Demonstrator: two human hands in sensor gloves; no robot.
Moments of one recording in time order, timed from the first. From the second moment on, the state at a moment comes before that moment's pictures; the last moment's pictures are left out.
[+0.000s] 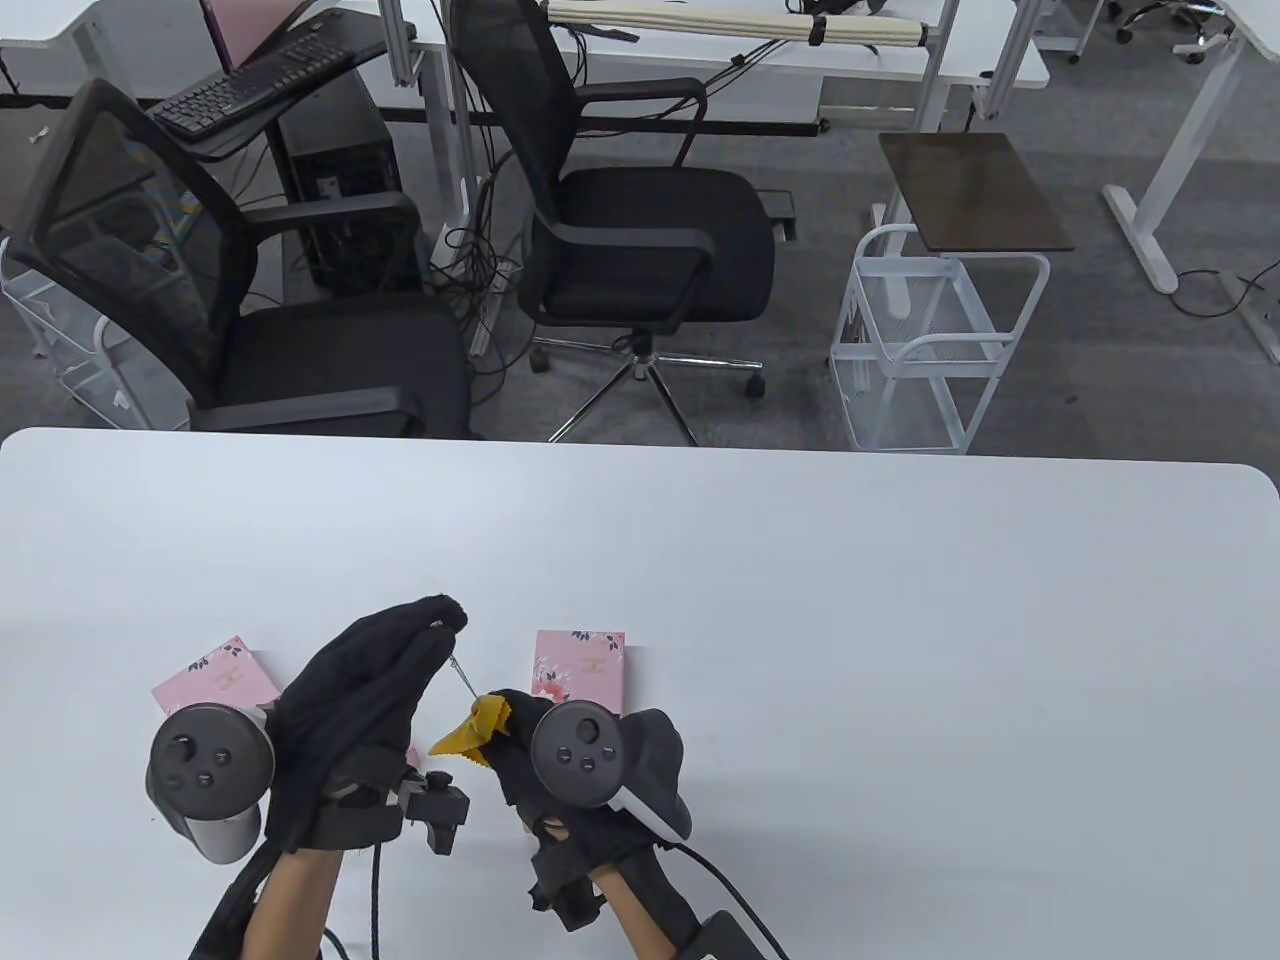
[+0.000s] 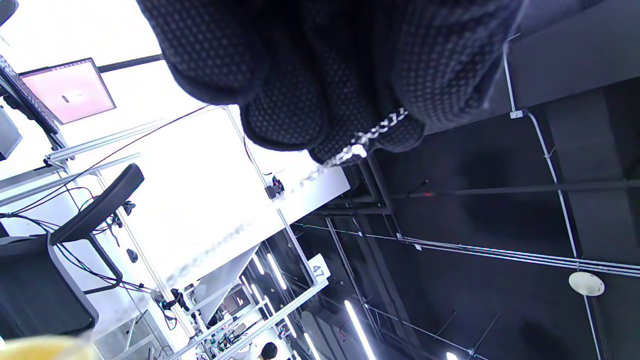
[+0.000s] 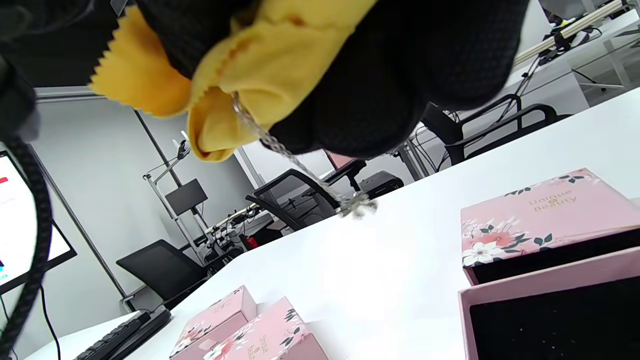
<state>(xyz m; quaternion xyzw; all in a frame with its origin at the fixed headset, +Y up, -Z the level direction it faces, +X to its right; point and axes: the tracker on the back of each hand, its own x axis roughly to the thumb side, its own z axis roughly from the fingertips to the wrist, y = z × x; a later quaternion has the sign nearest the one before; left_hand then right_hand) -0.246 -0.580 -0.266 0.27 -0.11 0.53 0.80 -0.039 -0.655 -0.292 0.20 -0.03 0.93 0.31</state>
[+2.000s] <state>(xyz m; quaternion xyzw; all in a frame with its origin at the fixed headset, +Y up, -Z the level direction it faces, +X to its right) -0.281 -0.569 -0.257 0.31 -0.09 0.57 0.75 -0.002 -0.652 -0.306 0.15 -0.06 0.97 0.16</state>
